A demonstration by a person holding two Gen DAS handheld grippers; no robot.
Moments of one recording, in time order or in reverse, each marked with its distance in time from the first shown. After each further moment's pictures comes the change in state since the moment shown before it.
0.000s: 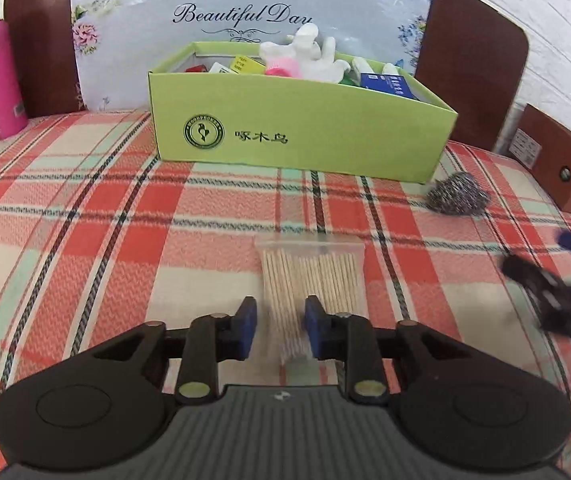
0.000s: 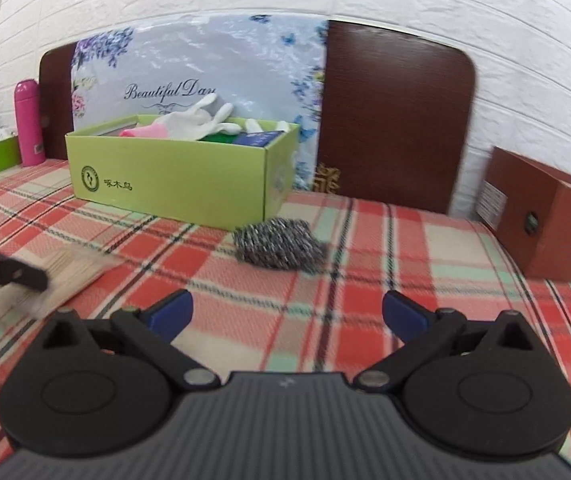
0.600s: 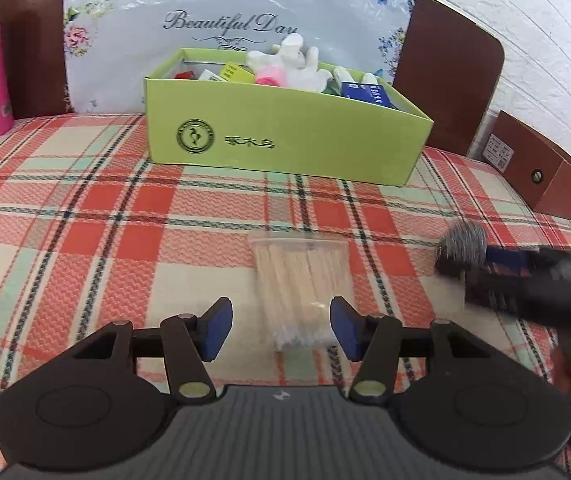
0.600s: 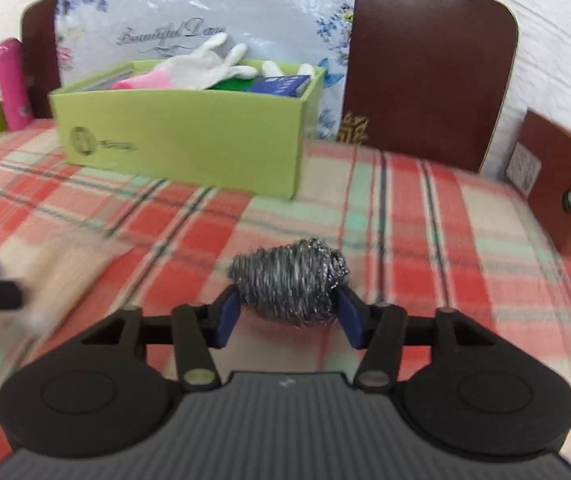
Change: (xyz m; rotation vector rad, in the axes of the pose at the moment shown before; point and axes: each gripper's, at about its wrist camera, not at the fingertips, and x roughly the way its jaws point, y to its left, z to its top) left arm -0.011 0.006 -0.002 0.006 -0.022 -0.083; right arm 0.012 0.037 0.012 0.050 0.208 0.022
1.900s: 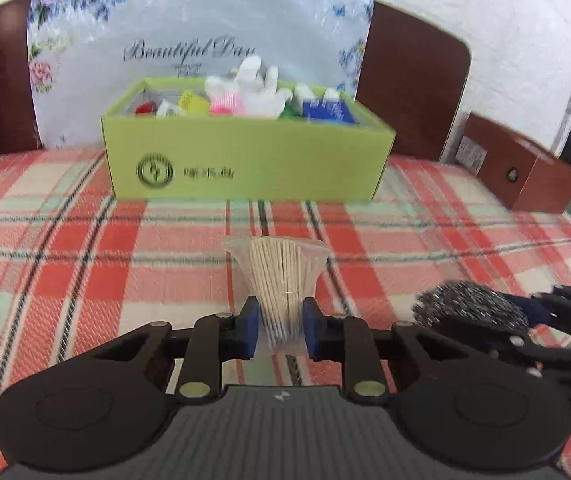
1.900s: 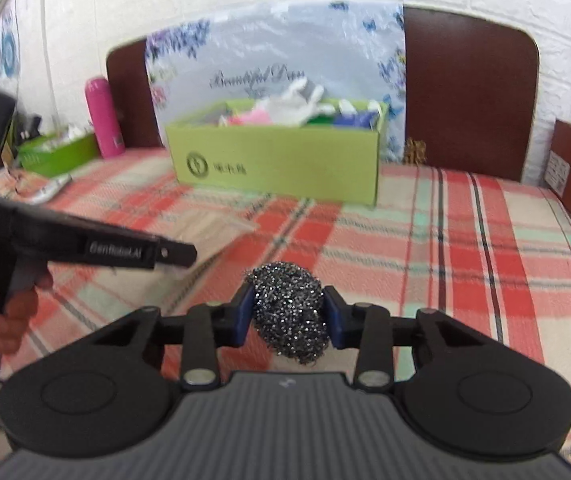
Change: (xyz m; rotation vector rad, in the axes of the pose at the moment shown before) left arm -0.010 -0.018 0.015 0.072 -0.069 -0.048; right arm -0.067 0.016 -0.016 0.003 -0.132 0.203
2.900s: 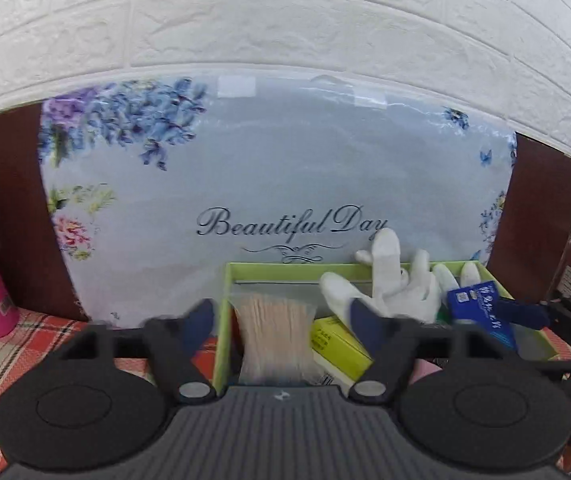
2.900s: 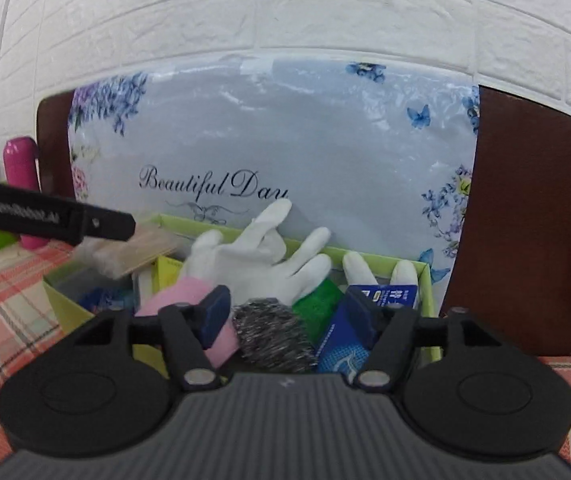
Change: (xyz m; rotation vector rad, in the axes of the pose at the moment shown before) left arm 0.067 0.093 0.142 0.024 -0.254 0.171; right arm 0.181 -0.013 0.133 -0.109 -0.187 -0.124
